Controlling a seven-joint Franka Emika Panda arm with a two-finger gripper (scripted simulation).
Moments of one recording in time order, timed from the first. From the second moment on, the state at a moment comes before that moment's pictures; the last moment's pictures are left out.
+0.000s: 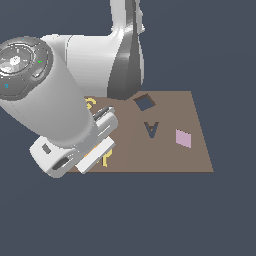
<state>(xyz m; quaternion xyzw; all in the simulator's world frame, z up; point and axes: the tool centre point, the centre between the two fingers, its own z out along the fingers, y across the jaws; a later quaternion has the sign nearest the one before) 0.088 -0.108 0.033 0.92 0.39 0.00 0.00</state>
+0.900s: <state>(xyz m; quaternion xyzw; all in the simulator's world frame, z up) 0.002 0.028 0.038 0.71 0.71 0.00 0.00</state>
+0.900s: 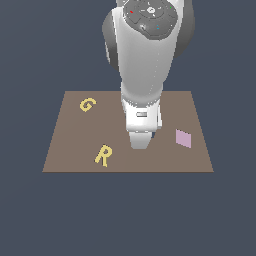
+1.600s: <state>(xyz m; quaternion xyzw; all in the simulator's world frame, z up) -0.079 0.061 0.040 0.55 0.84 0.00 0.00</state>
